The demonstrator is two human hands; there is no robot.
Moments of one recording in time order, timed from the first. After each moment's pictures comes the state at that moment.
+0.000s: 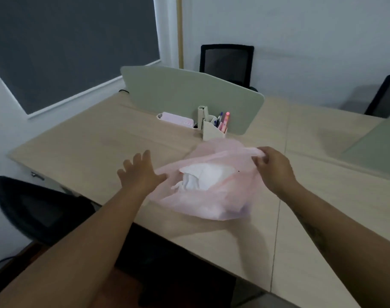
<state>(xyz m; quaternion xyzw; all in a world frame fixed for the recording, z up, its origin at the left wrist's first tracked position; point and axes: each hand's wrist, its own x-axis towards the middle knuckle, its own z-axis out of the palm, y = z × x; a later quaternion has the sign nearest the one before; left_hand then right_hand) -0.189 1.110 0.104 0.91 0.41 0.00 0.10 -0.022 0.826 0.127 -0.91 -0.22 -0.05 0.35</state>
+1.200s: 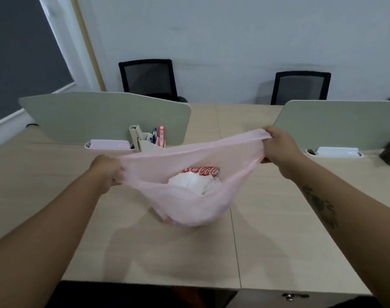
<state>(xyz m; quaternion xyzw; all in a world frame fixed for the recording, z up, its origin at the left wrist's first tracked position) -0.067 1.099 0.154 0.71 0.34 0.07 0.61 -0.007 0.715 0.208 -0.84 0.02 -0.05 0.54</state>
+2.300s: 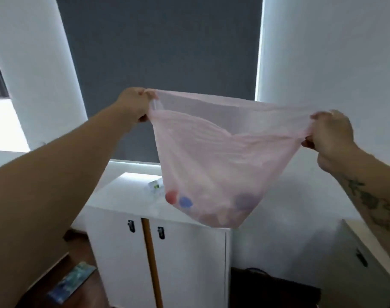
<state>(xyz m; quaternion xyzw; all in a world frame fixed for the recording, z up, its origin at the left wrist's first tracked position) -0.973 1.255 0.468 0.48 0.63 0.60 0.12 -0.601 1.331 0.402 -0.44 -0.47 0.34 0.68</state>
